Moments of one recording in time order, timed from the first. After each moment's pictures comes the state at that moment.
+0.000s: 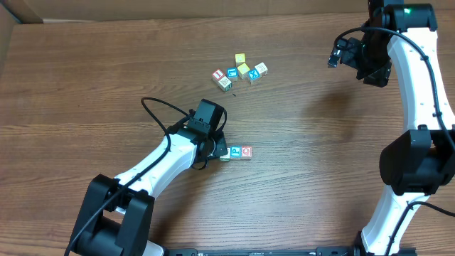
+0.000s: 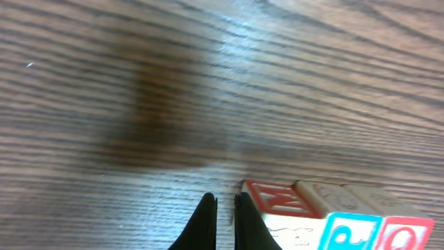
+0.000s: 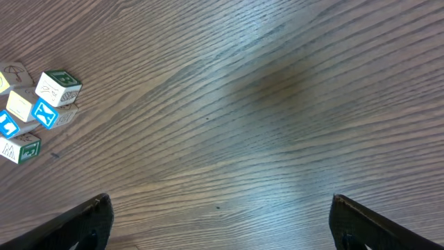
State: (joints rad) left arm -0.43 1.65 0.91 -0.55 0.02 -0.64; right arm -0.01 2.10 2.12 -1.41 -0.13 0.39
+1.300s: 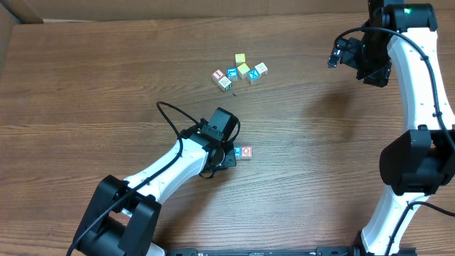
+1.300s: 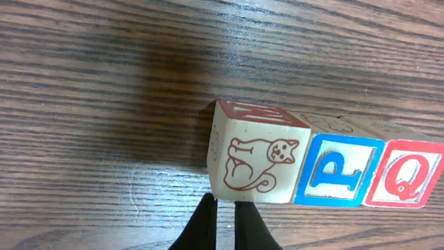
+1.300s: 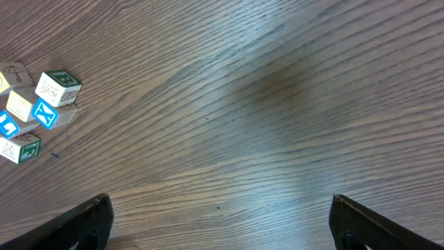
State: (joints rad) left arm -0.54 1.65 0.92 -0.63 0.03 -0.68; right arm -0.01 2.10 2.12 -1.41 -0.13 0.39
